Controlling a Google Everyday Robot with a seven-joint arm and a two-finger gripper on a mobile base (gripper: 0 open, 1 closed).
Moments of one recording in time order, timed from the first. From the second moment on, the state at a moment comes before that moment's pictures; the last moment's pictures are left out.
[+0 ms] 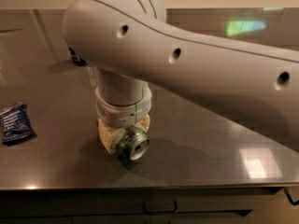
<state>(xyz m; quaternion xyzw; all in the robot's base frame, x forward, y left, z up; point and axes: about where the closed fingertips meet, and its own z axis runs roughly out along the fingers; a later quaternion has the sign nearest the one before) 0.397 0.045 0.848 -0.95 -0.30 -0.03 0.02</state>
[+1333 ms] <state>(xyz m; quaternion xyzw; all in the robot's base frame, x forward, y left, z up) 0.473 0.108 0.907 -0.99 0.04 0.06 0.11</state>
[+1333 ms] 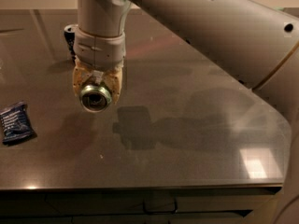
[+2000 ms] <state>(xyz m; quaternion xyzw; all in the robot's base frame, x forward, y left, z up) 0.500 0.087 0.931 -0.92 0.30 0.12 0.22</state>
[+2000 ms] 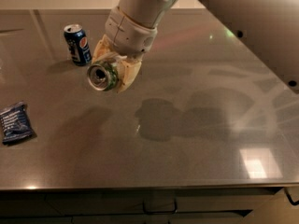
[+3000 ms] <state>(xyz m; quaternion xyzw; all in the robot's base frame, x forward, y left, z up) 0.503 0.059 0.936 -0.72 0.61 0.19 0.27</state>
